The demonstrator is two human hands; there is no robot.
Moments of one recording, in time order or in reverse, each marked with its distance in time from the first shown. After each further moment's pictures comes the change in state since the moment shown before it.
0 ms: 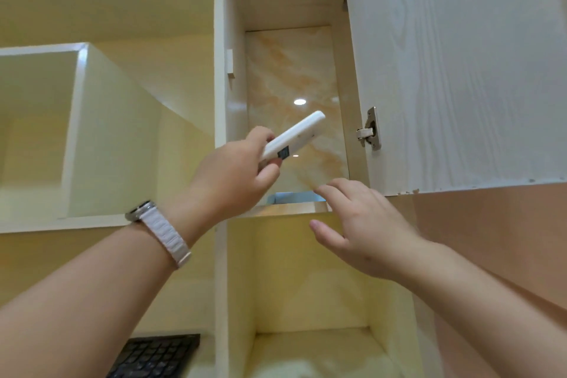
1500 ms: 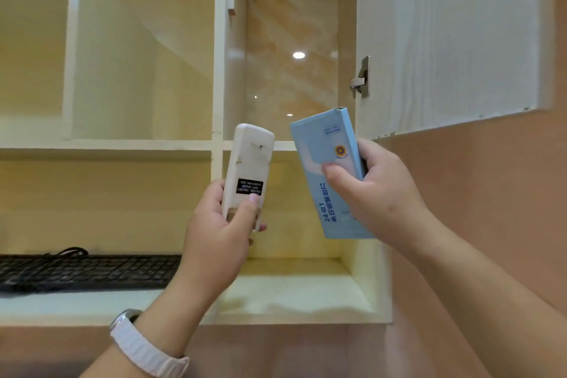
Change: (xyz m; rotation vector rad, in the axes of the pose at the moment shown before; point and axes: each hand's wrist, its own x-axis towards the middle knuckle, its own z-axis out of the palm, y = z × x) left_hand -0.162 0.062 0.027 -0.965 0.160 -0.614; right_hand -0.064 -0.038 -0.047 0.790 0.146 0.393
